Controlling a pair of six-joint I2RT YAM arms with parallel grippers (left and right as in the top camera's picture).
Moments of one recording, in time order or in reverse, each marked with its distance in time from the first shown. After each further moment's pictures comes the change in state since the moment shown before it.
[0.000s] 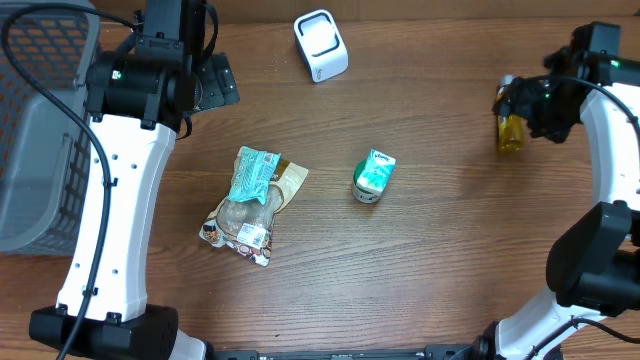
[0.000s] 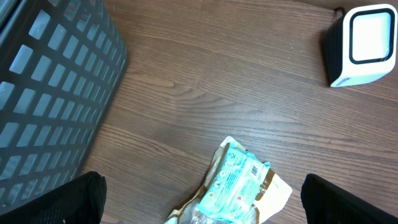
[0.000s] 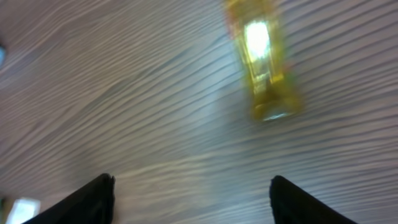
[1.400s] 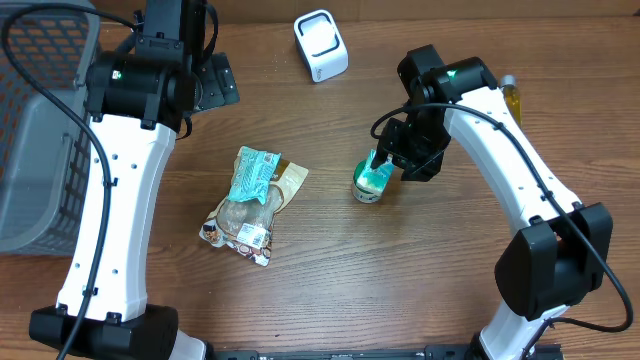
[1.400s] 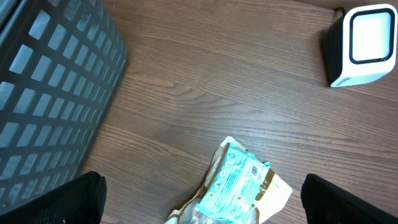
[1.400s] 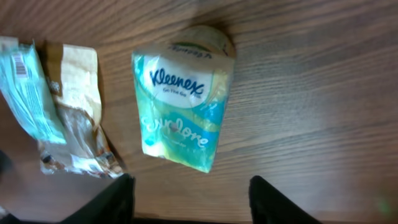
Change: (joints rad) left arm 0.000 0.000 0.000 0.000 0.000 0.000; right arm 0.552 0.000 0.000 -0.275 -0.078 0.443
